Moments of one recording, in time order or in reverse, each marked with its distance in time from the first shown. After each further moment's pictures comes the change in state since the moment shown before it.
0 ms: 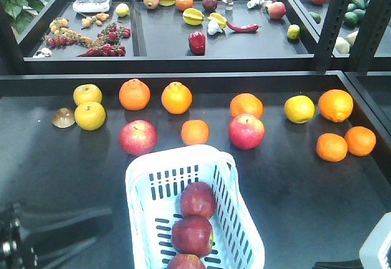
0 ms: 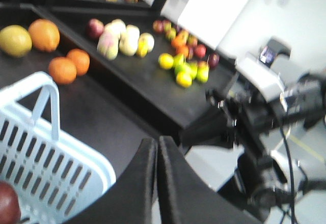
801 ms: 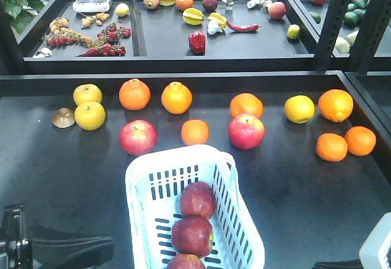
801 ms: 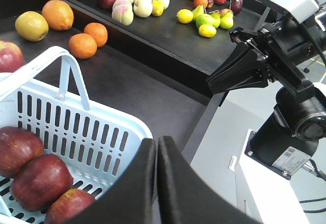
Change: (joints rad) left arm 0.000 0.000 0.000 0.248 -0.020 0.047; right arm 0.000 0.000 0.000 0.001 0.000 0.000
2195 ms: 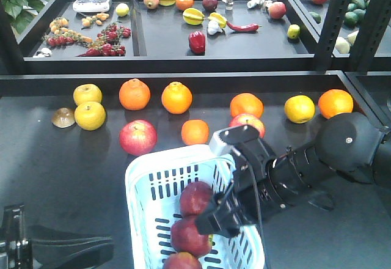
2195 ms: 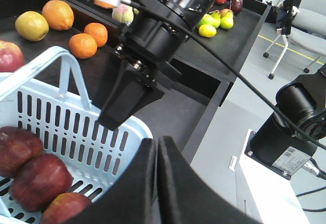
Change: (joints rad) left arm 0.000 0.000 0.000 0.000 0.000 0.000; right arm 0.000 0.915 -0.500 0.418 0.097 -0.282
